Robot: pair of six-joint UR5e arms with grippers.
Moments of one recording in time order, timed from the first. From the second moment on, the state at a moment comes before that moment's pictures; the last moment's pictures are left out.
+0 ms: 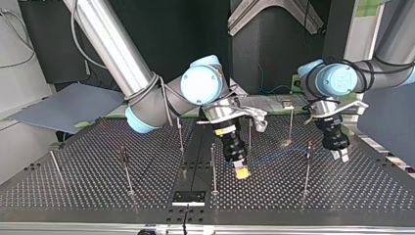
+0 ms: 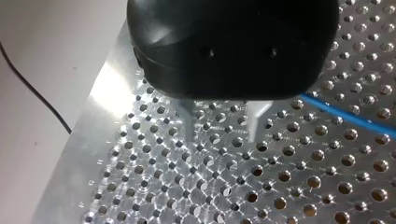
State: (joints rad) left arm 0.14 -1.73 -1.88 -2.43 -1.81 -1.89; right arm 2.47 -0.83 0.75 -0.09 1.71 1.59
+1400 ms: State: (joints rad) left arm 0.05 -1.48 -1.99 -2.78 -1.77 -1.86; right arm 2.47 -0.76 0.75 -0.07 1.73 1.61
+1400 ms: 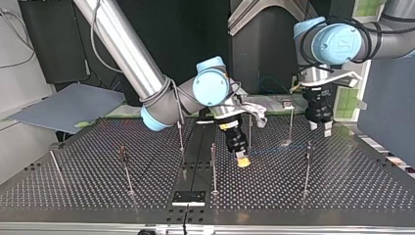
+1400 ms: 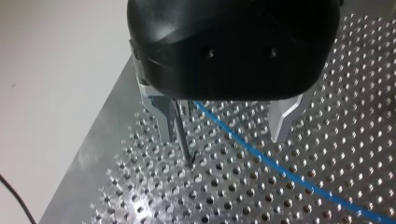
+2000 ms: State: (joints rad) left arm -0.01 -1.43 -2.00 -2.77 -1.68 -1.73; right arm 2.46 -0.76 0.75 -0.06 1.73 1.61
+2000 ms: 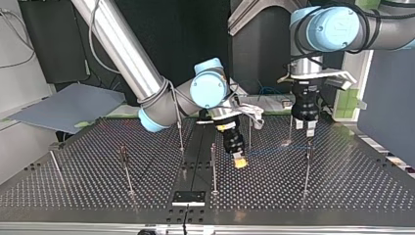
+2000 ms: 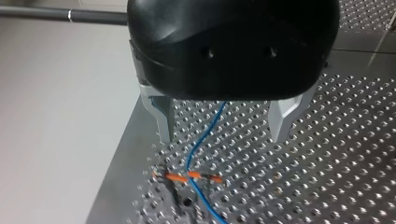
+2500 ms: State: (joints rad) left arm -0.04 -1.48 -1.97 -2.70 -1.70 -1.63; right arm 2.46 -0.76 0.75 -0.05 1.73 1.61
